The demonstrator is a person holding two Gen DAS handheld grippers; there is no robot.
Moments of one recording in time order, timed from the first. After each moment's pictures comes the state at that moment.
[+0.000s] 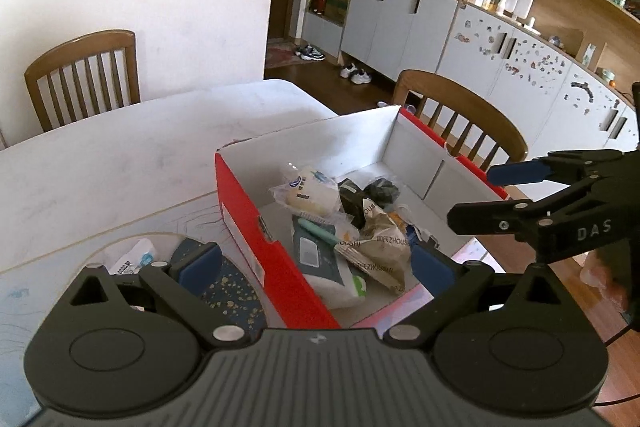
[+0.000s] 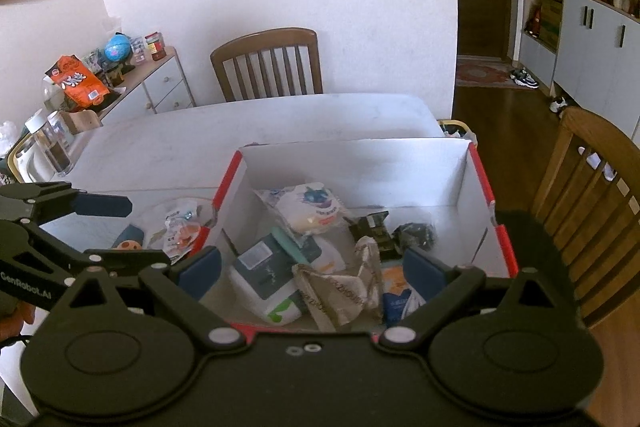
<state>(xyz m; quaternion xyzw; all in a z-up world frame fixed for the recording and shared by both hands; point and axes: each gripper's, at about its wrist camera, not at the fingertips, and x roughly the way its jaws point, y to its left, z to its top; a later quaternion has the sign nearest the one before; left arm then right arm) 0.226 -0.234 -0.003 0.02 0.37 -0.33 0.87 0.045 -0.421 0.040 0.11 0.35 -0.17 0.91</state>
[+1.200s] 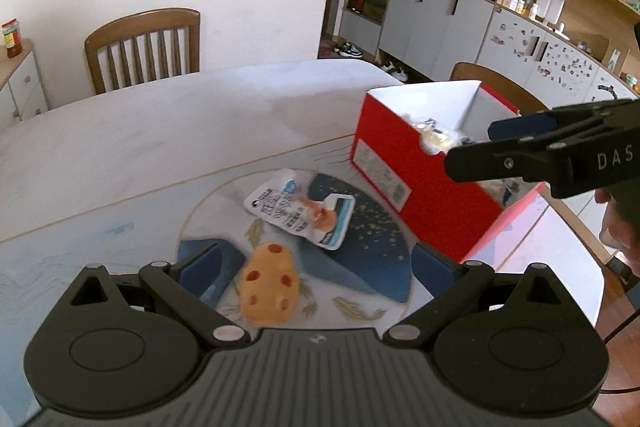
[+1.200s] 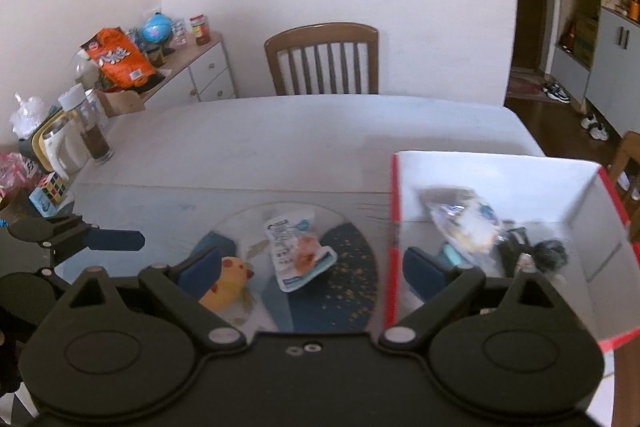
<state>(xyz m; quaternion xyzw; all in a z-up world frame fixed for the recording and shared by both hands) 0.220 -0.080 -0.047 0.02 0.37 -0.29 0.88 0.151 -0.289 0.024 0.08 0.36 -0.14 0.92</state>
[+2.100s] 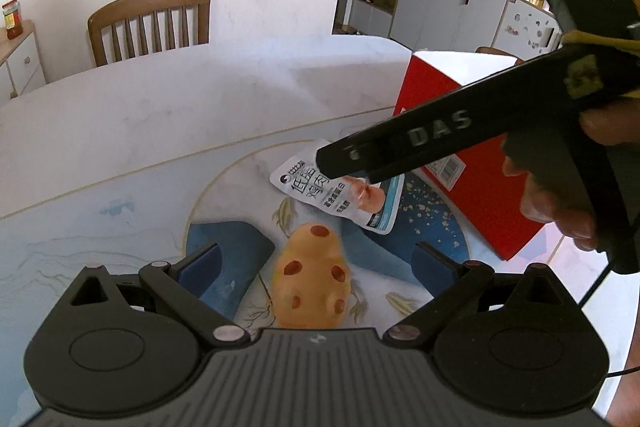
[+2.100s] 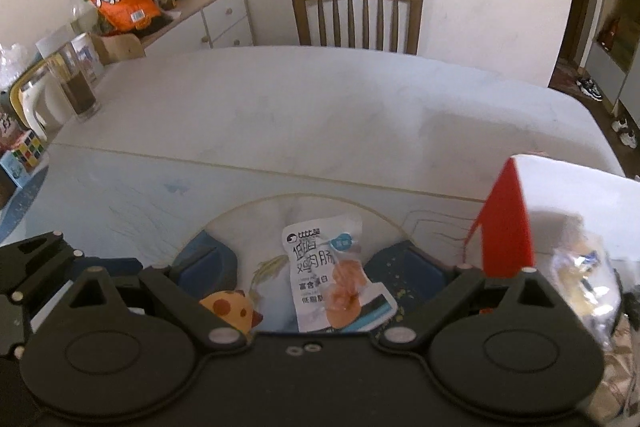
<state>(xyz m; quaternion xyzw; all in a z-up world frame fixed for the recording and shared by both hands) 0.254 -0.076 -0.108 0.02 0.39 -0.28 0.88 0.265 -0.289 -0.048 0.06 0.42 -0.11 0.90</state>
